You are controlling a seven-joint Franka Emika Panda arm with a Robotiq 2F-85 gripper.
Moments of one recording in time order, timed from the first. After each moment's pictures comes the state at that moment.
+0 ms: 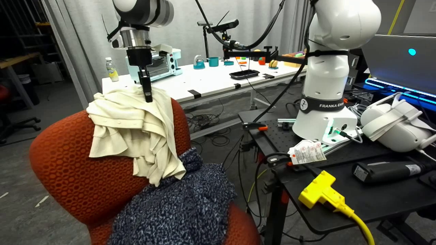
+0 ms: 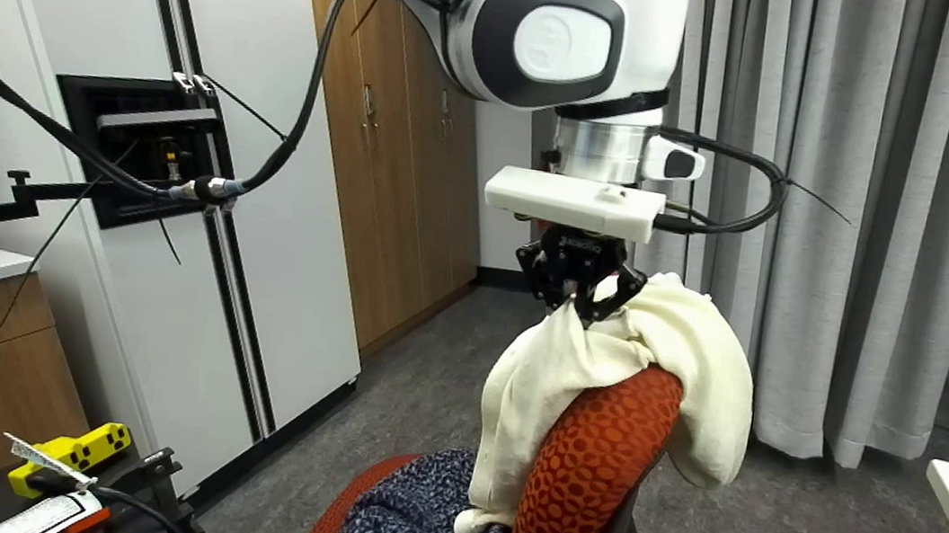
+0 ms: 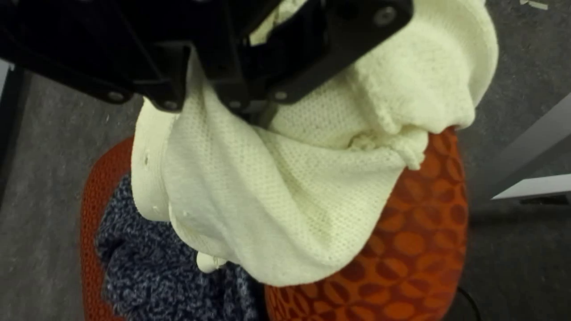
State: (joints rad) arm -0.38 0.31 0.03 -2.01 0.17 2.27 -0.73
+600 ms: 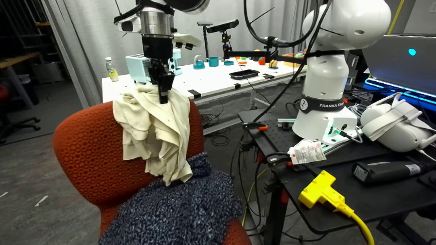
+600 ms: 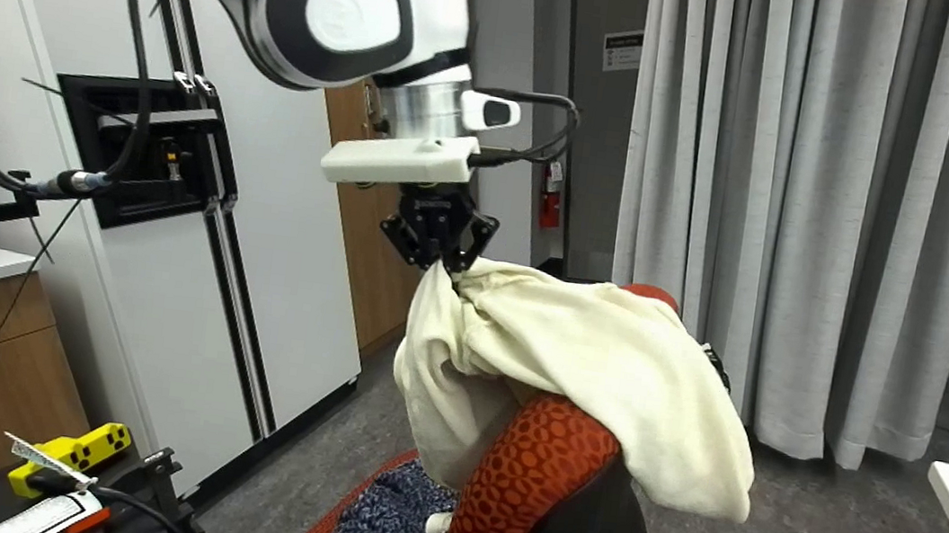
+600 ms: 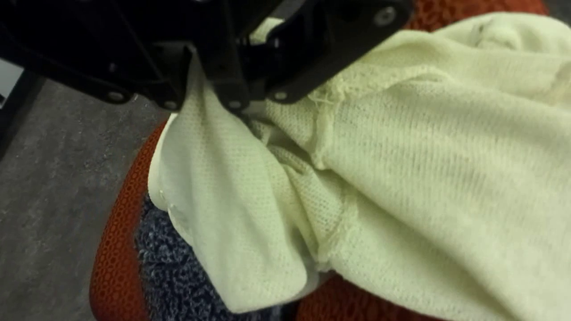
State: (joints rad) arm -0.14 -0.07 0.02 -2.46 0.10 2.51 -0.68
